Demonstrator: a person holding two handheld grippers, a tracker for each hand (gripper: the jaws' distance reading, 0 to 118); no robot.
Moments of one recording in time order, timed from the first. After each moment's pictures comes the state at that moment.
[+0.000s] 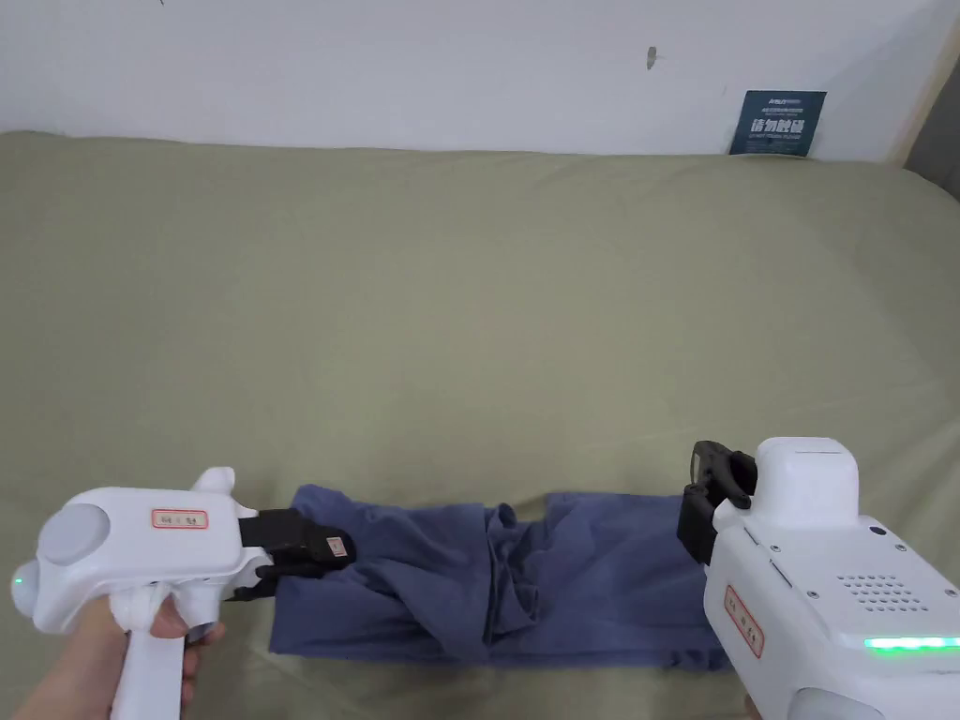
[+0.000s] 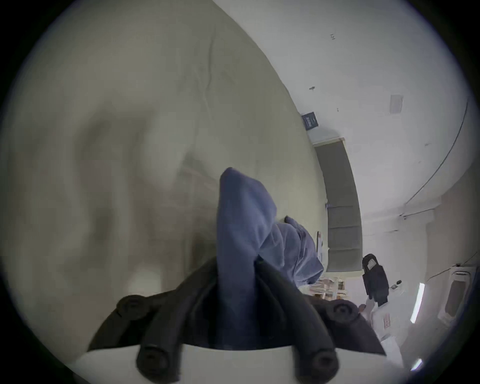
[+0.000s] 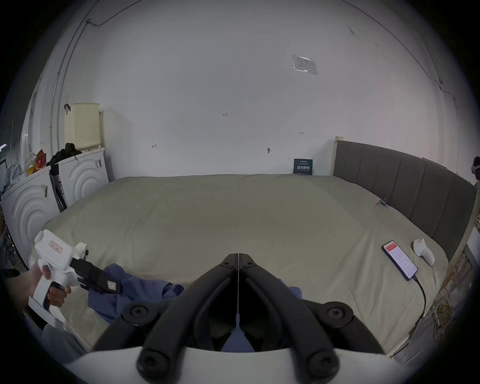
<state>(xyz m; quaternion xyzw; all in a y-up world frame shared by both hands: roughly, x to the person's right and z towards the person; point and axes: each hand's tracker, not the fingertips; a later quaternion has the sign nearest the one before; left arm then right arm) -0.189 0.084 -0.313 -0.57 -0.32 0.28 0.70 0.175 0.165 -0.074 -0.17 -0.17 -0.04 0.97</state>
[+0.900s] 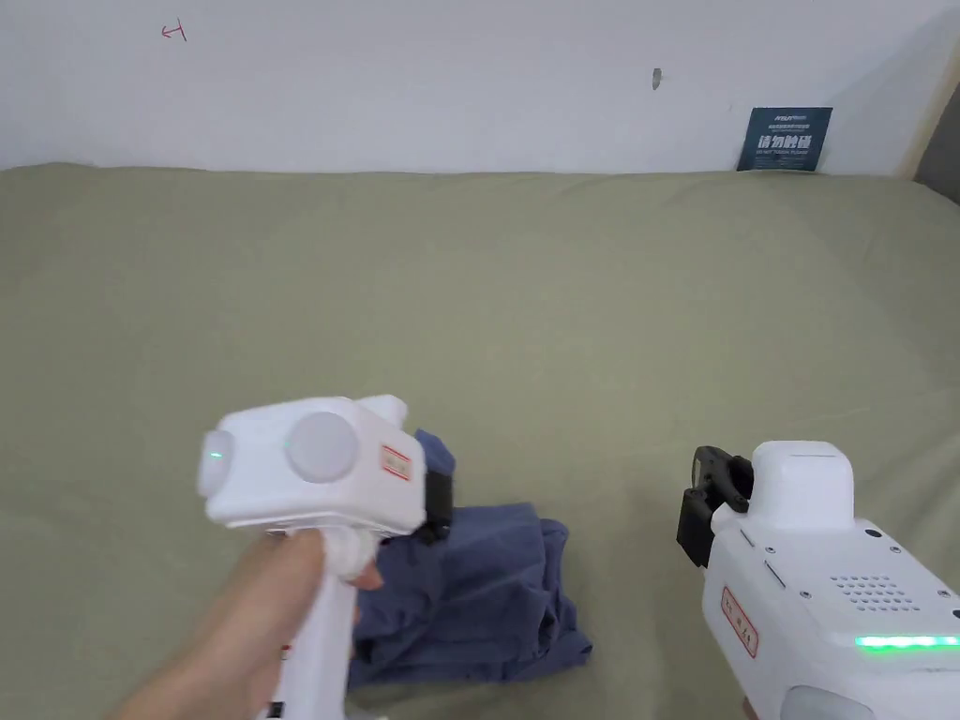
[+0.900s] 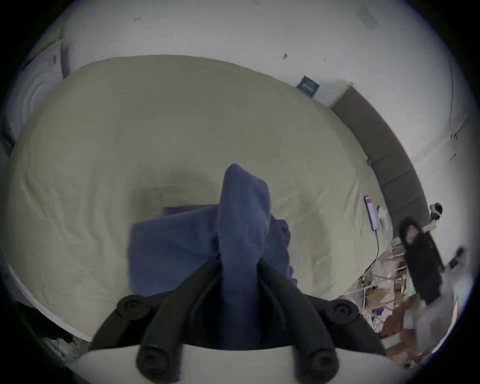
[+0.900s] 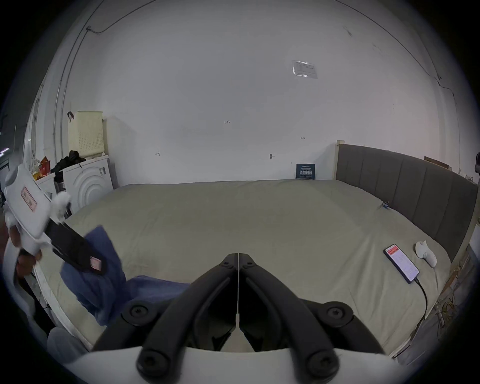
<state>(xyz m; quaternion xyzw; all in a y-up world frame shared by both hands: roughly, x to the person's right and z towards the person) -0.027 0.168 -0.262 -0.54 -0.28 0.01 0.79 0.180 0.167 -0.068 -0.16 -0.16 -0.05 0.97</state>
